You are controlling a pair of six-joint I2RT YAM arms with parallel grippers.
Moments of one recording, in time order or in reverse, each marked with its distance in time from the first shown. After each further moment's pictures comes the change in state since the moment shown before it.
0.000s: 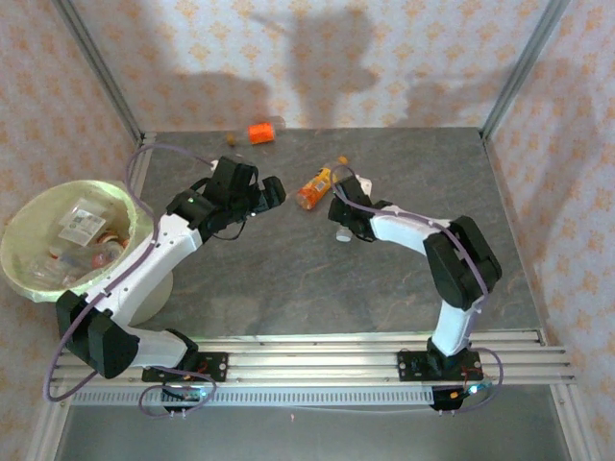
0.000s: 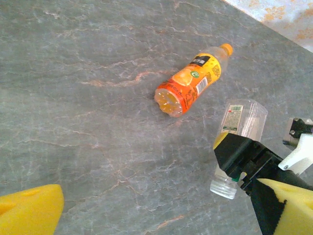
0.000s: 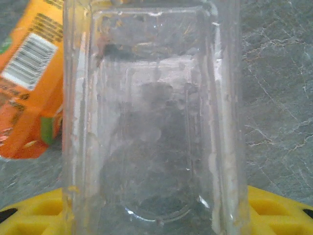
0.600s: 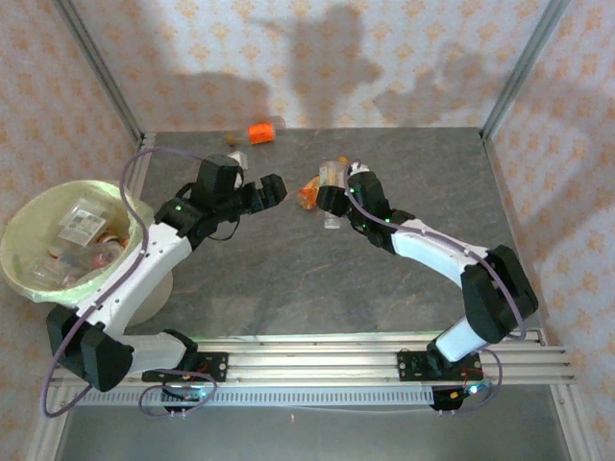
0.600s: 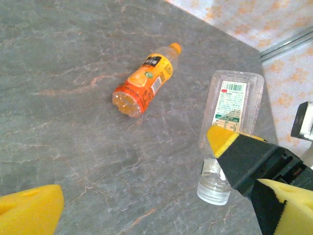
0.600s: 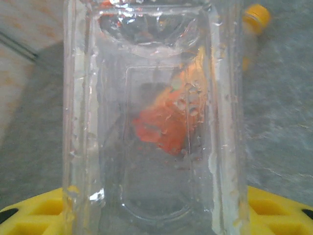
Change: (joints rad) left arm 0.065 -0.089 -0.080 0.148 0.208 0.096; right arm 0.018 -0.263 -0.125 0.270 -0.257 -0.041
